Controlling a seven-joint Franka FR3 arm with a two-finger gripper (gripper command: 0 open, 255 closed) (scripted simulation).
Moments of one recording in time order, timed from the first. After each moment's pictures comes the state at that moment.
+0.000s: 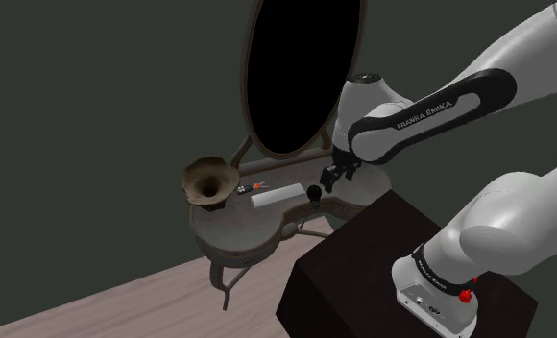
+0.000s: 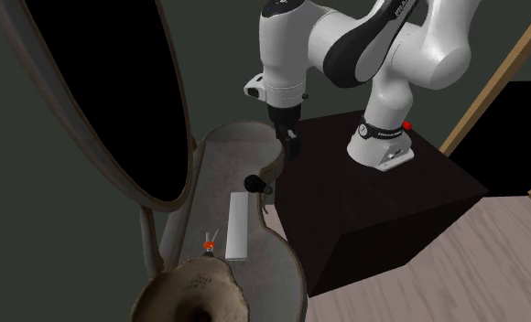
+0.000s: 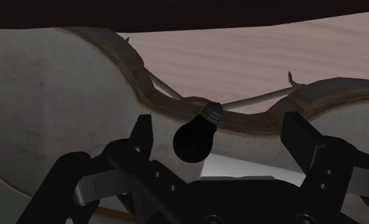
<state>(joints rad) 0.04 -0.32 0.08 -2.84 -0.05 2.41 0.19</state>
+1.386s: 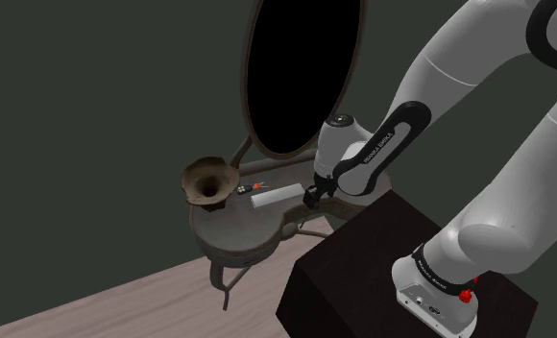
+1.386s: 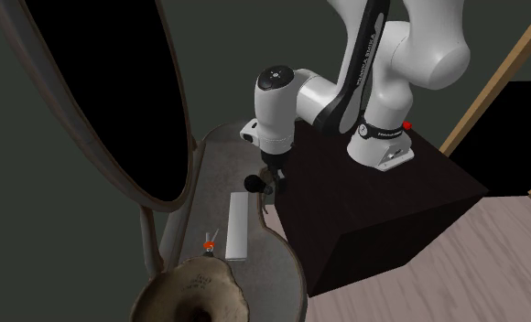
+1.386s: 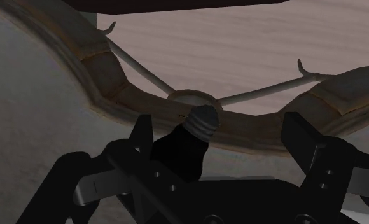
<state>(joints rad) 0.02 0.13 0.09 -2.78 -0.27 2.83 0.40</state>
